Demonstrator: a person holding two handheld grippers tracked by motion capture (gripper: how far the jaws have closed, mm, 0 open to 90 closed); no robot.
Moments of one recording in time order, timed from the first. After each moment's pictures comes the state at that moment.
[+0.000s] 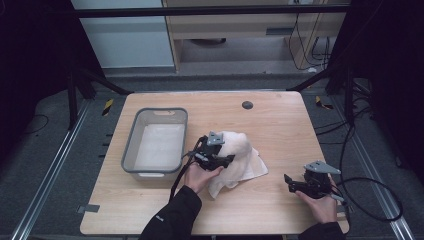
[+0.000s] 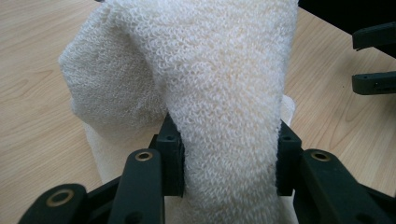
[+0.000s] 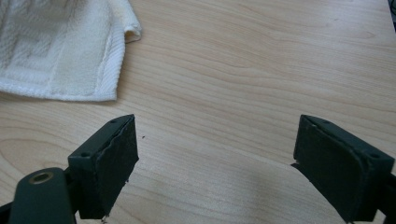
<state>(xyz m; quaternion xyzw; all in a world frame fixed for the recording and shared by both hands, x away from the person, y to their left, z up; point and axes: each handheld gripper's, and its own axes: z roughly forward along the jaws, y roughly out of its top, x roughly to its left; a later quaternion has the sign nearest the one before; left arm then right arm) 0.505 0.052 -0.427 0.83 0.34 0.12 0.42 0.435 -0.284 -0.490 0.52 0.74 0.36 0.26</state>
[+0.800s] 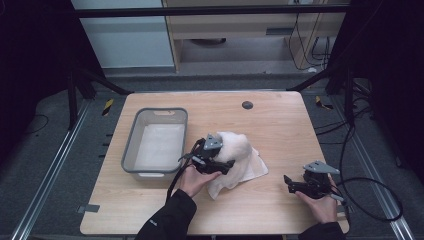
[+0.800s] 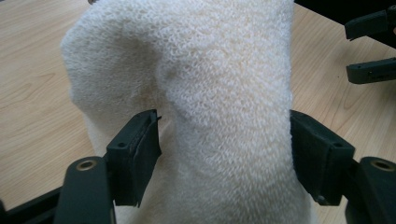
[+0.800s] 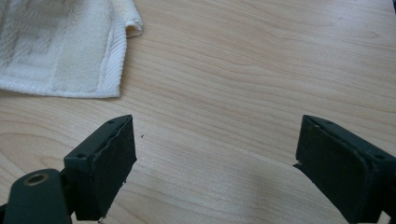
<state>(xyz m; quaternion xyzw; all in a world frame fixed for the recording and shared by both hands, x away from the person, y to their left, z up) 0.498 0.063 -0.428 0.84 0.32 0.12 0.43 0.436 -0.284 -0.491 0.51 0.74 0.35 0.26</state>
